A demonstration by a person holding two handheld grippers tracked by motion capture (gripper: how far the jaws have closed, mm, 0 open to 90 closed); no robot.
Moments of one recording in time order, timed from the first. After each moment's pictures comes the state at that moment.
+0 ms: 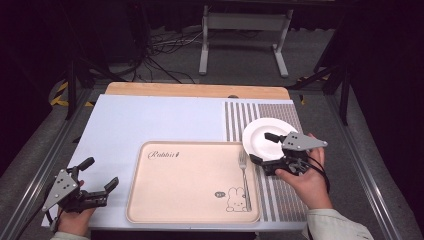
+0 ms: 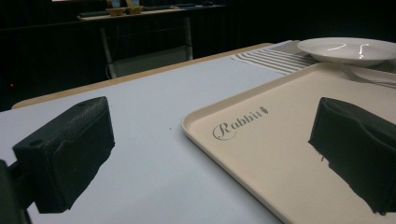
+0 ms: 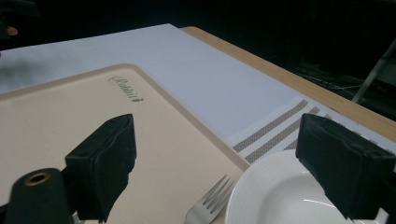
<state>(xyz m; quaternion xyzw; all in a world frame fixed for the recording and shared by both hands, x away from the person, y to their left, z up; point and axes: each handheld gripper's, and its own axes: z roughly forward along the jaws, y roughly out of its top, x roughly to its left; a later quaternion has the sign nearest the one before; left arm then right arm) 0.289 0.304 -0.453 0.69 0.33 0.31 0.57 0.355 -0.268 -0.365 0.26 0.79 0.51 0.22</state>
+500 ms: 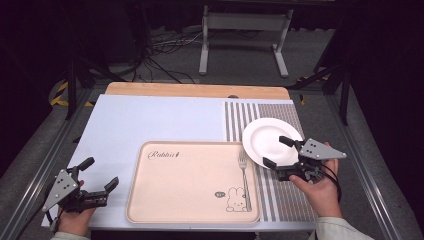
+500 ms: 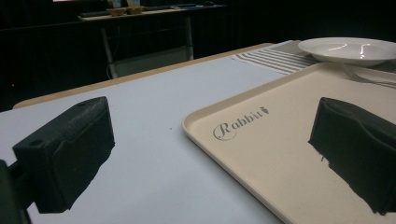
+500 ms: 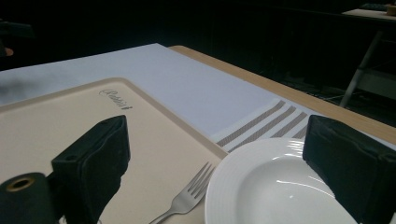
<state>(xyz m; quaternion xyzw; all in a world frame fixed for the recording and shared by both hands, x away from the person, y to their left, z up) 0.288 0.304 -0.453 0.69 0.33 0.31 0.57 0.341 -0.305 -0.381 0.28 0.75 0.55 0.24</state>
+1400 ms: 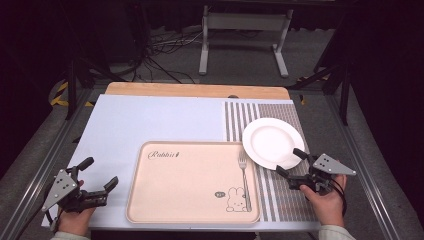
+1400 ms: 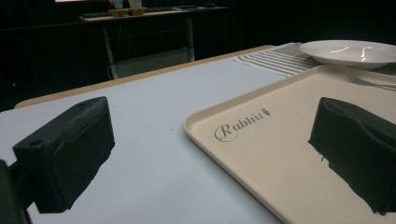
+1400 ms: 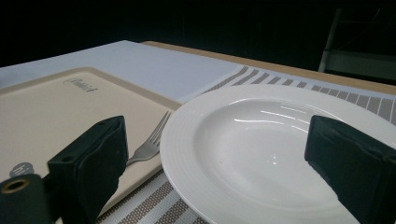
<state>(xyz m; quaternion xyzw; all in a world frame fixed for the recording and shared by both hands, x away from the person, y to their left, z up) 0.289 0.305 -0.453 0.69 0.33 0.31 0.57 0.332 -0.350 -0.437 0.34 0.71 0.56 0.26</state>
